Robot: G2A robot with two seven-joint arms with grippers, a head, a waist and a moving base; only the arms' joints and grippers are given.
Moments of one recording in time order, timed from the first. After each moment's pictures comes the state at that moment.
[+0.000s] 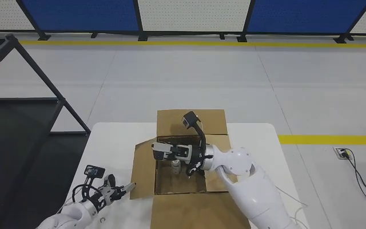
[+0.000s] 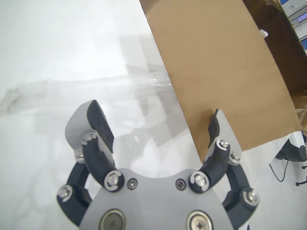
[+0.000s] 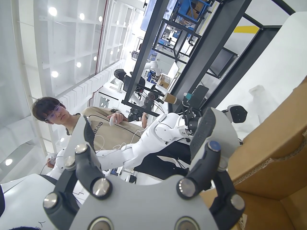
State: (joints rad) left arm 1.36 -0.99 -1.53 -1.64 0.65 -0.32 -0.45; right arm -0.57 -1.48 1.01 -1.21 0.30 -0.32 0.94
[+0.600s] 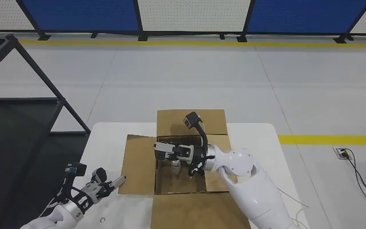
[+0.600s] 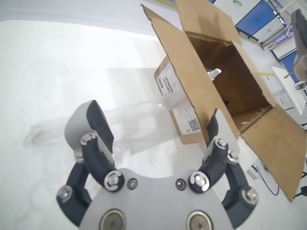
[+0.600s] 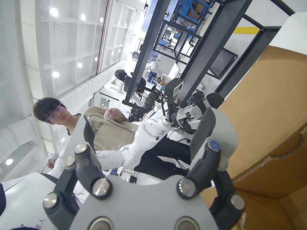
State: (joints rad) left arm 1.46 -0.98 -1.69 -1.80 0.52 -0.35 -0.45; right arm -0.58 -1.47 1.02 -1.22 0.30 -0.33 0.94
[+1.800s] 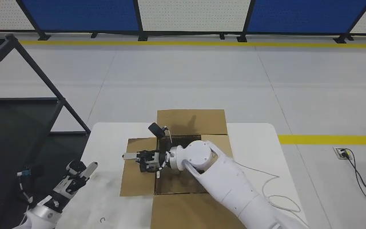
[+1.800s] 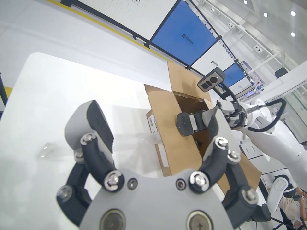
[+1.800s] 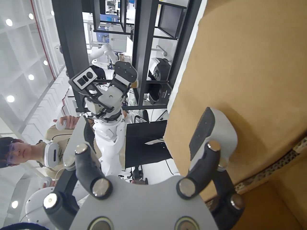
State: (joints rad) left arm 1.53 -1.00 -1.84 -1.84 0.27 -0.35 -0.32; right arm -0.27 -1.68 0.64 -0.69 0.28 -0.14 0.85
